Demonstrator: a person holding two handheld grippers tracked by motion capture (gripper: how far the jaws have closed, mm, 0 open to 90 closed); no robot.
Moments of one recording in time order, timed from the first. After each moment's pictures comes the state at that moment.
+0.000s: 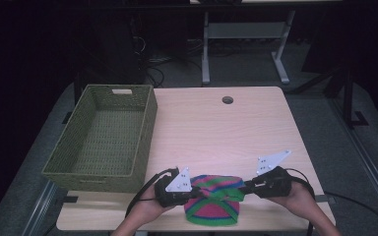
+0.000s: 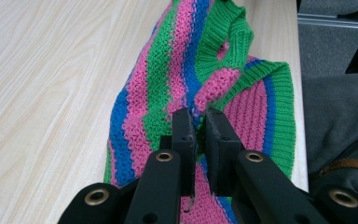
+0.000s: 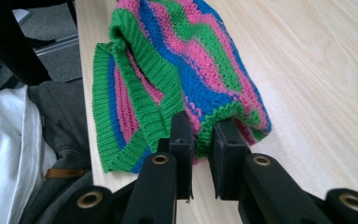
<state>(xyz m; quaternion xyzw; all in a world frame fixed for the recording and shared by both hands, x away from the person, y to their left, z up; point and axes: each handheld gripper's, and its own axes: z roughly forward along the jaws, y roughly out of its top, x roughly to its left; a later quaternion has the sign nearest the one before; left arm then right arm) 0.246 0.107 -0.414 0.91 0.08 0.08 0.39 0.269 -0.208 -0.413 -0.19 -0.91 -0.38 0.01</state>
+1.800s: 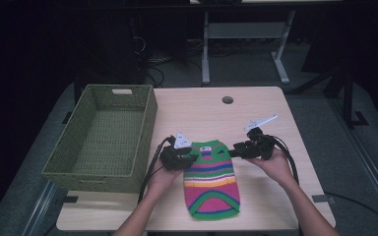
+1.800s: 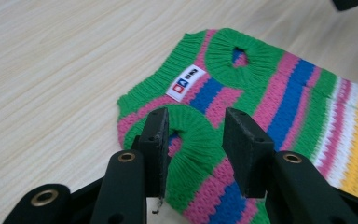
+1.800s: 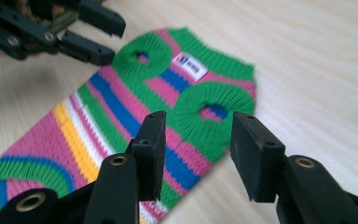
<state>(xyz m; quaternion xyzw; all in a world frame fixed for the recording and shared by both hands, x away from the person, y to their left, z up) 0.344 0.099 -0.439 0.86 0.30 0.15 0.38 0.374 -0.192 -0.417 -0.36 -0.85 -0.38 0.00</state>
